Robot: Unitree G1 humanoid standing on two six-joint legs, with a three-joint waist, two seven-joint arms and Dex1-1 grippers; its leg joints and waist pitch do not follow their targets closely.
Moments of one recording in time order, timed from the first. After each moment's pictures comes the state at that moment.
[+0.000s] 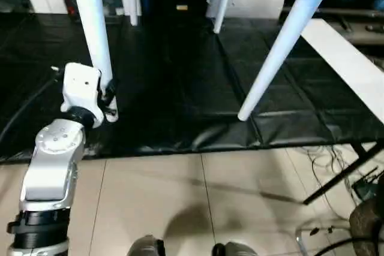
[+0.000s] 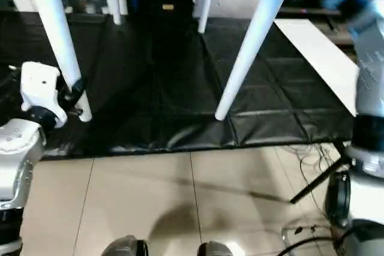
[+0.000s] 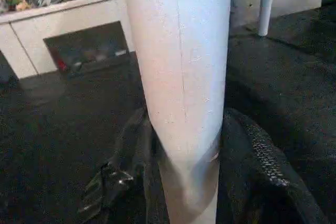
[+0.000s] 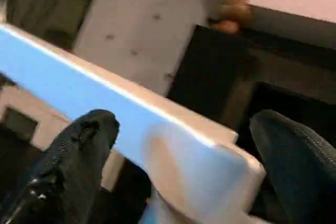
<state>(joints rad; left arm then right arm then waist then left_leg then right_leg) -0.30 0.35 0.14 -0.16 -0.03 0.45 -0.22 -0.84 -0.59 -0.31 0.09 0.44 0.27 0.56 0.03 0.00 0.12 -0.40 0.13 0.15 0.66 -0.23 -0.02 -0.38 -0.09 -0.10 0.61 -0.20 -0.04</state>
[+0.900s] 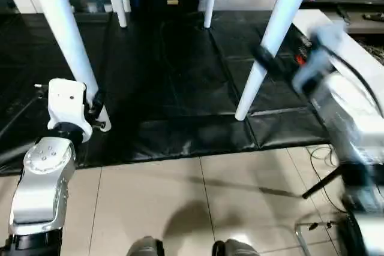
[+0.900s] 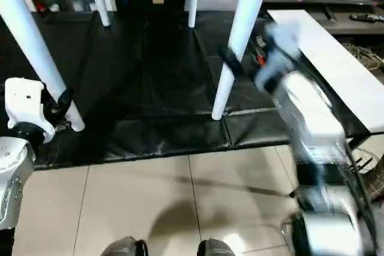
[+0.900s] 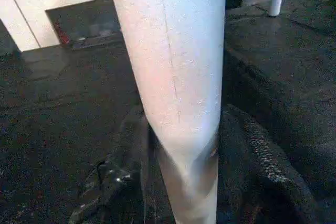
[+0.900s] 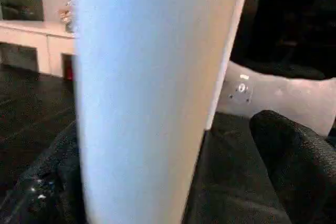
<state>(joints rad) -0.16 0.32 0.19 -0.24 -0.05 0.46 -0.16 -0.75 -0.35 -0.11 0.35 0.29 0.21 0.44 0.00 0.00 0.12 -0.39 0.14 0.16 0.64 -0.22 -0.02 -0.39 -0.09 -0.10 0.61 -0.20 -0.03</state>
